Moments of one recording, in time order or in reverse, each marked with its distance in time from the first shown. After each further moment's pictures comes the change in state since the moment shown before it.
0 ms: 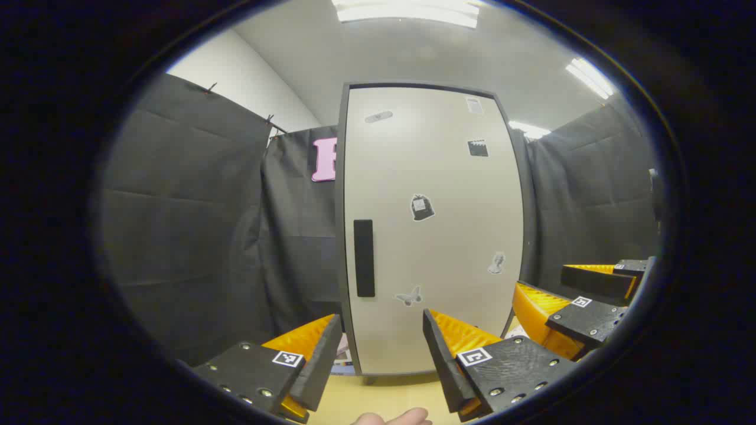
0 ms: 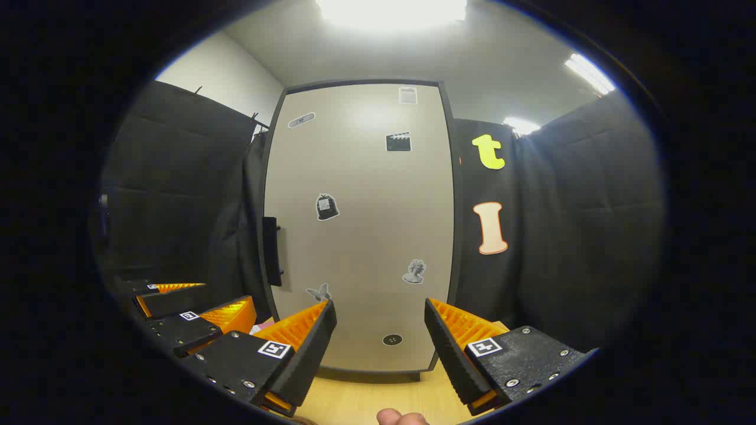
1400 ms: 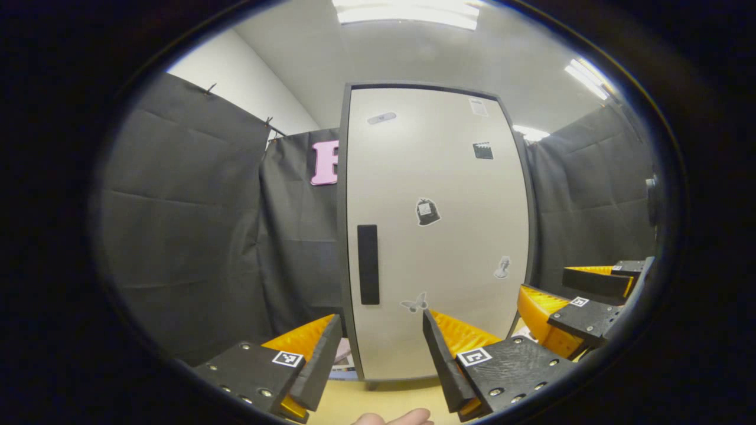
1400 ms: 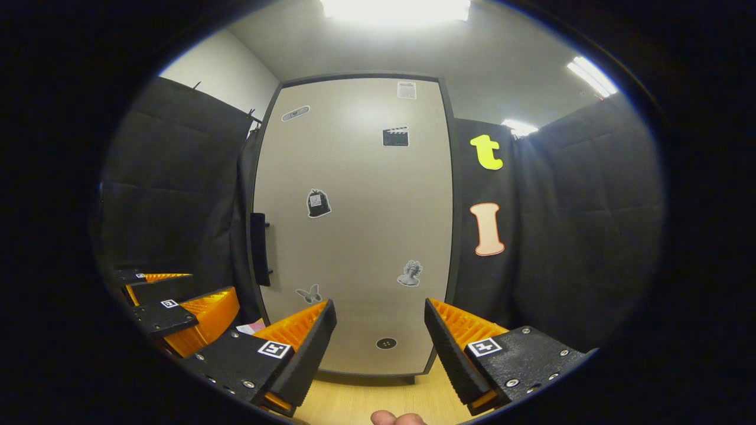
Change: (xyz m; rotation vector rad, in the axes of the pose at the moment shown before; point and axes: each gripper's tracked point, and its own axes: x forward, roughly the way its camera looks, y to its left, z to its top) left arm 0.011 0.016 0.000 0.015 -0.017 0.000; right arm 0.022 0.002 -0.002 -0.012 0.005 -0.016
